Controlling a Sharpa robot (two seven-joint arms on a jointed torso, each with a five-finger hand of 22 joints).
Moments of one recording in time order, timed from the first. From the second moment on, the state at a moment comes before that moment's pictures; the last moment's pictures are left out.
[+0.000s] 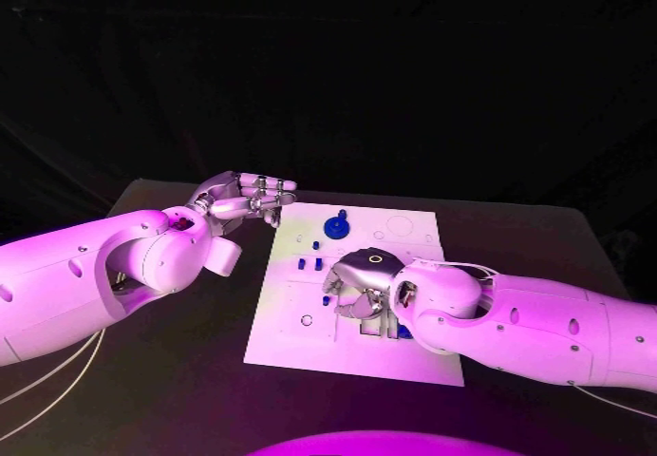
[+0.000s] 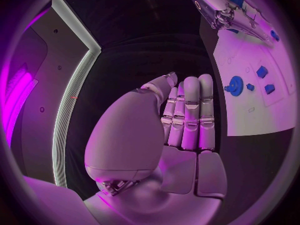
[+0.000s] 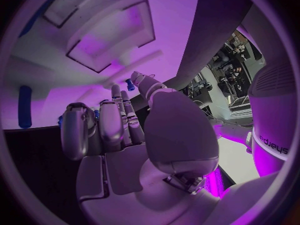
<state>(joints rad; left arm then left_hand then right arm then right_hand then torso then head) 1.19 -0.94 0.03 1.61 -0.13 -0.23 0.19 1.48 -0.18 0.41 0.06 0.17 1.05 0.18 0.08 0.09 1.16 0.11 0.13 0.16 1.16 0.03 0.99 0.47 0.17 1.01 0.11 0.90 0.76 1.12 -0.70 -0.14 1.66 -1.71 -0.24 -0.21 1.31 -0.18 0.36 0.03 0.23 1.01 0.16 0.07 0.10 1.07 0.10 0.09 0.08 1.47 0.01 1.24 1.07 0.05 1.41 0.12 1.39 1.31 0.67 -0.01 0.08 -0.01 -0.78</state>
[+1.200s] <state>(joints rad) 1.19 -0.94 0.02 1.61 -0.13 -0.23 0.19 1.48 -0.18 0.40 0.06 0.17 1.04 0.19 0.08 0.09 1.16 0.11 0.13 0.16 1.16 0.03 0.99 0.47 0.17 1.01 0.11 0.90 0.76 1.19 -0.89 -0.12 1.64 -1.65 -0.21 -0.20 1.35 -0.17 0.22 0.07 0.24 1.03 0.12 0.07 0.09 1.03 0.09 0.17 0.08 1.47 0.01 1.24 1.06 0.05 1.41 0.12 1.37 1.31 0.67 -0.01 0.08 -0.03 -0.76</state>
